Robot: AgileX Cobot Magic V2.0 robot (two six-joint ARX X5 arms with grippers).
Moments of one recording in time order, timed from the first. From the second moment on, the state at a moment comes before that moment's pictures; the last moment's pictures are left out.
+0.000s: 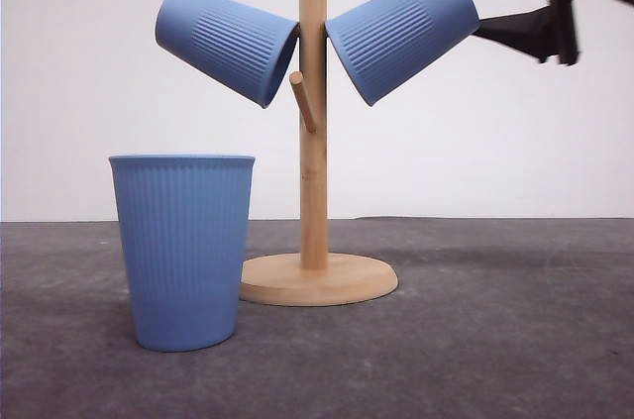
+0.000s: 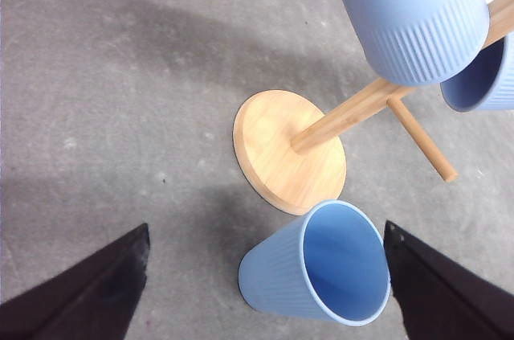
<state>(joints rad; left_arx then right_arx) -0.03 0.74 0.78 -0.66 0.52 -0.28 0.08 1.28 0.70 0.68 -0.79 0.98</state>
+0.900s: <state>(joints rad) -0.37 1.10 0.78 -0.56 0.42 -0.35 -0.05 0.80 0.70 -0.59 -0.60 0.19</state>
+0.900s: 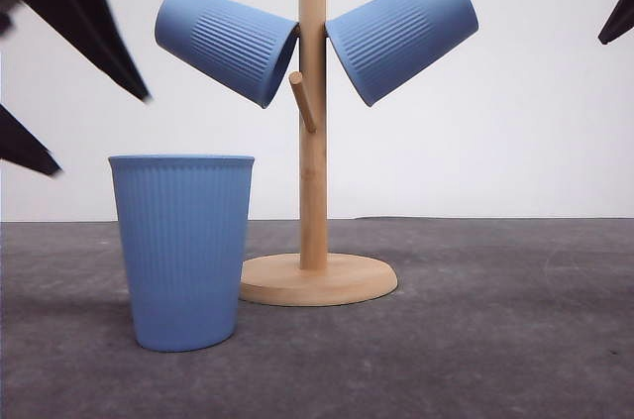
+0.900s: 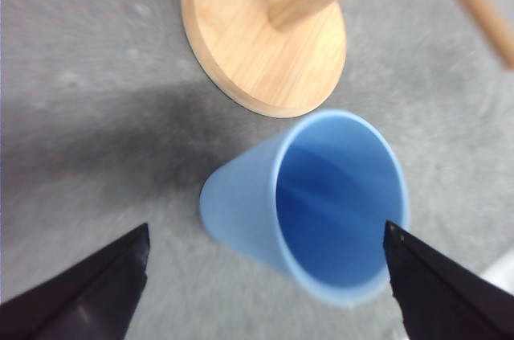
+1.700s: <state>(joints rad) -0.51 1.30 0.80 -0.53 0.76 -0.49 0.59 0.80 0.68 -0.55 -0.57 -0.03</state>
